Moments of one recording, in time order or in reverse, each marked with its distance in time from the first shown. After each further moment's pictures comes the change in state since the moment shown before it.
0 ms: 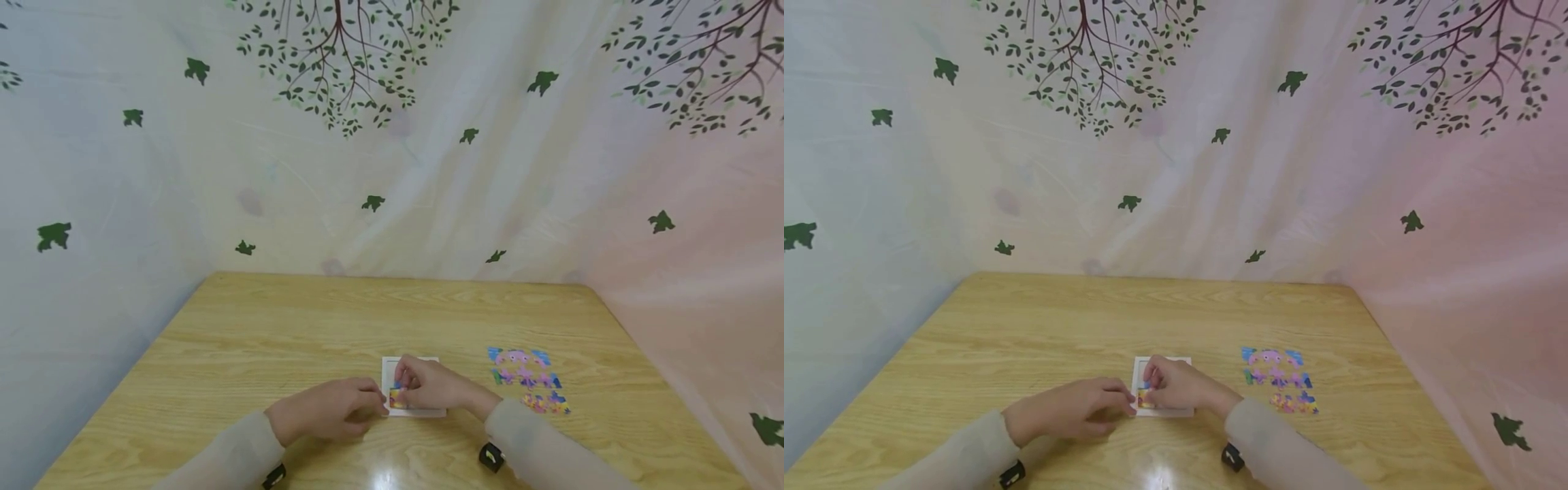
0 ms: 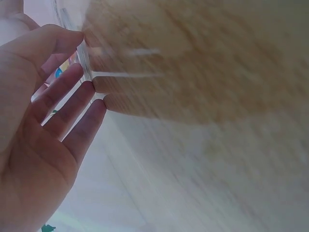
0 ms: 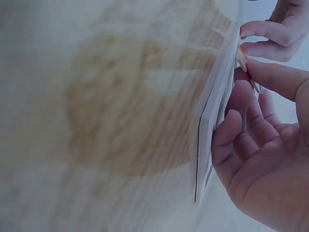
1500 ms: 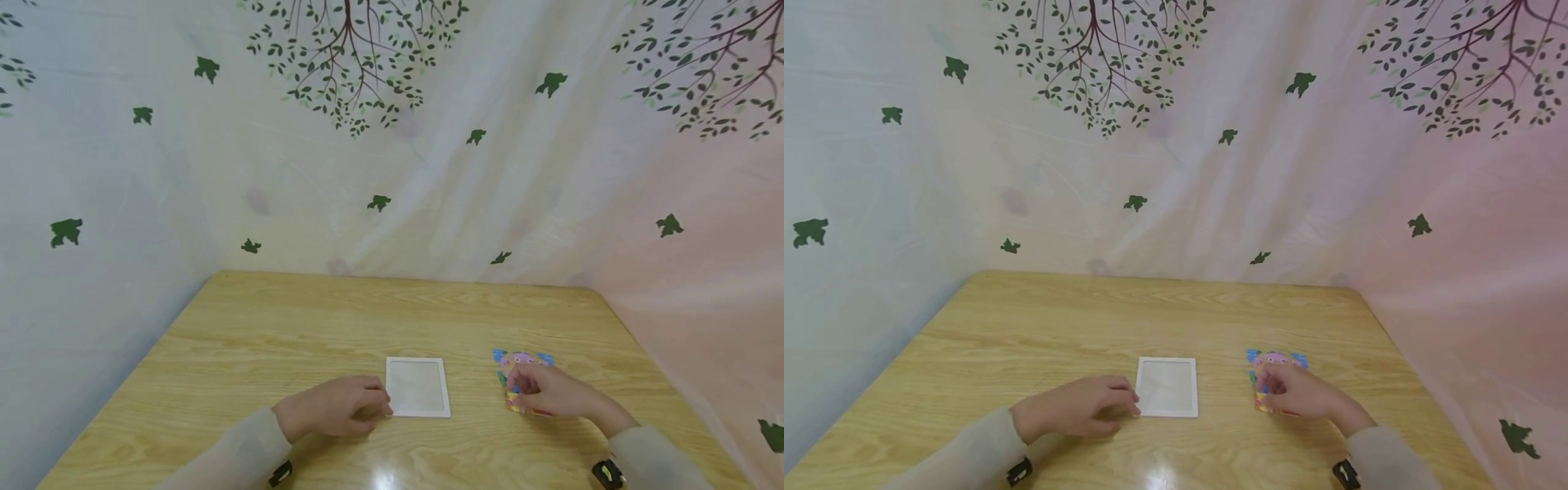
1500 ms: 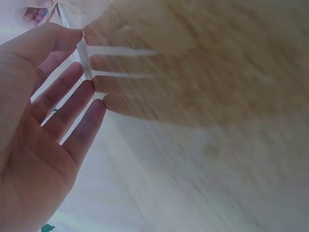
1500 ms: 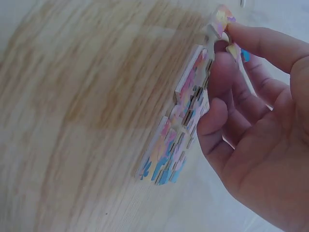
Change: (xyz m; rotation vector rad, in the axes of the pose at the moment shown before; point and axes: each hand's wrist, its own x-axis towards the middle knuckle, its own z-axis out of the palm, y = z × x) left_hand 0.002 0.000 0.001 0.003 -0.044 -0.067; right_hand -0.131 0.079 -0.090 0.004 0.024 -0.037
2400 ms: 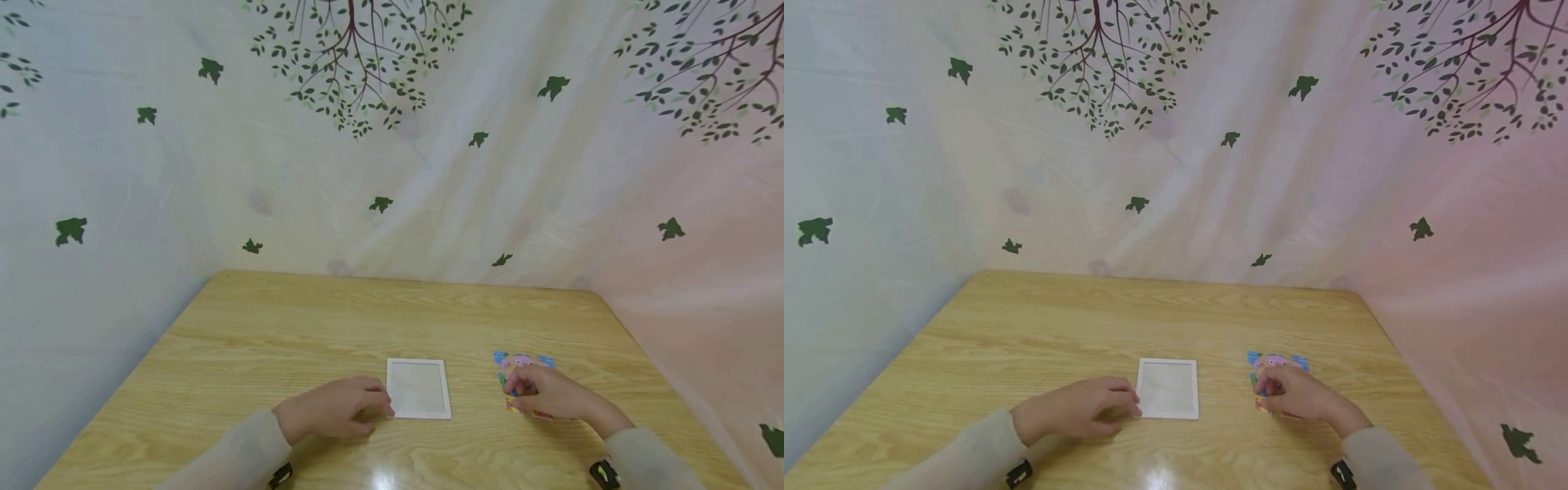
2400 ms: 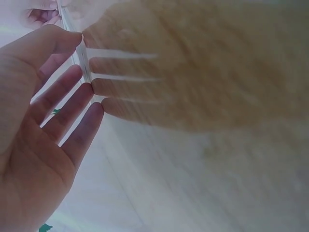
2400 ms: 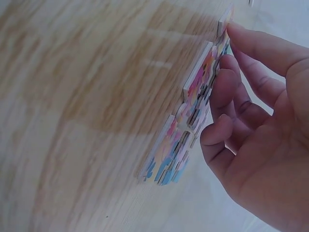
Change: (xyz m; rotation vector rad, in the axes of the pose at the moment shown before) left_hand -0.001 0.001 0.000 -0.007 0.003 0.005; right_hand 0.004 0.003 0.002 -0.132 0.055 0.024
